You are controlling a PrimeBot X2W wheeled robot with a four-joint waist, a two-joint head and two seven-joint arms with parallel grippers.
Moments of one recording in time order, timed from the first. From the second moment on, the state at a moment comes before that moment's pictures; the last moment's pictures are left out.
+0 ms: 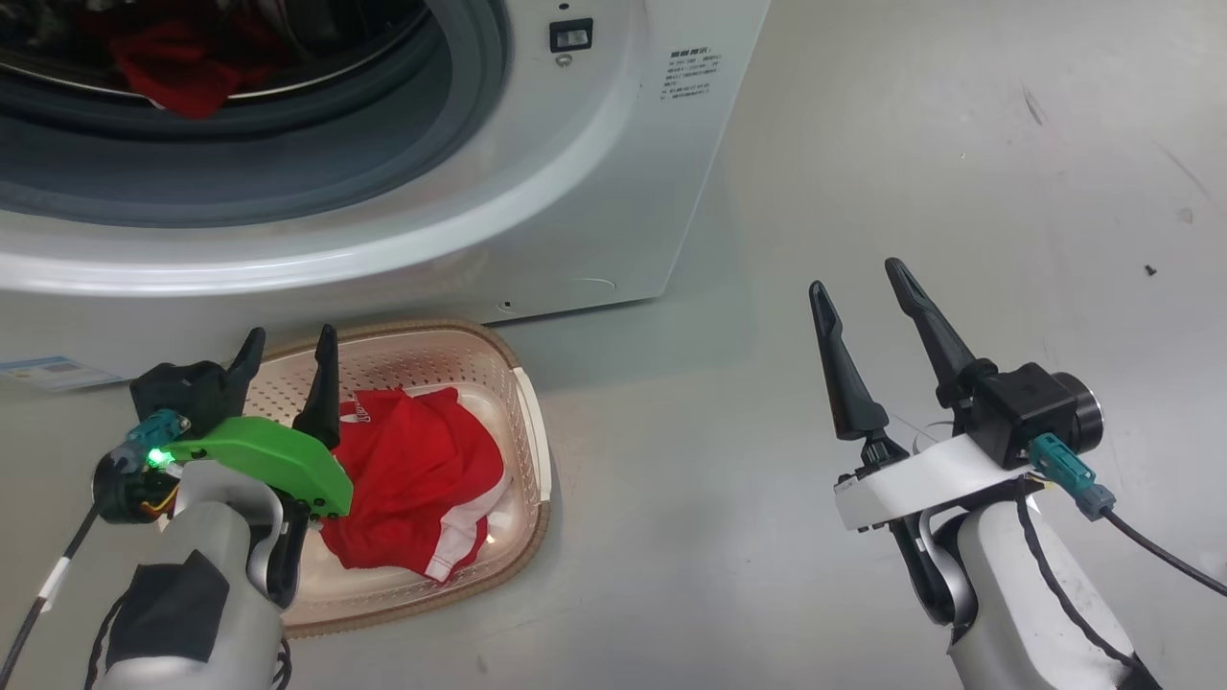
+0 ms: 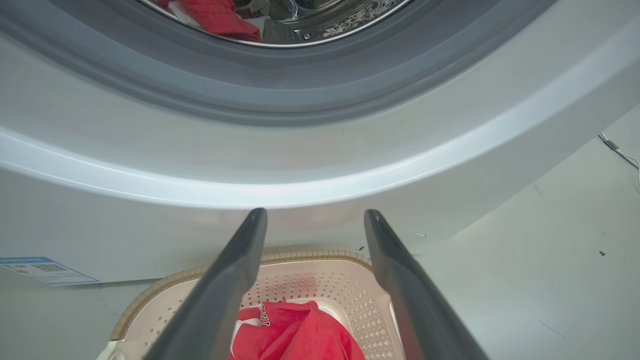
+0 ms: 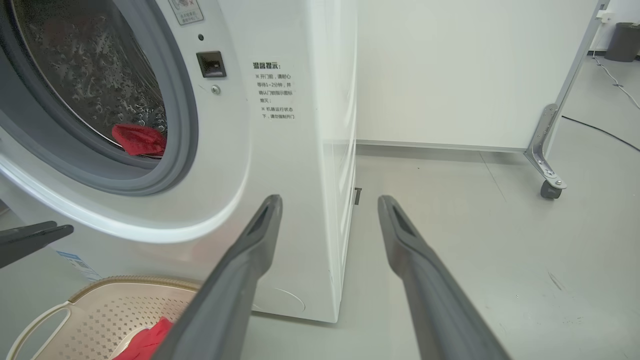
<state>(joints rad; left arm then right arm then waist) -0.53 0.08 -0.17 0.80 -0.44 -0.11 -0.25 -0.26 -0.05 0.28 0.16 0.24 0.04 -0.26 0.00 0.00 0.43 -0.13</state>
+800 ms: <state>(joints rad) -0.38 0.08 -0.16 0.37 -0.33 -0.09 -0.25 -0.15 -0.05 0.23 0.19 0.24 0.05 -0.26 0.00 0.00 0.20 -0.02</state>
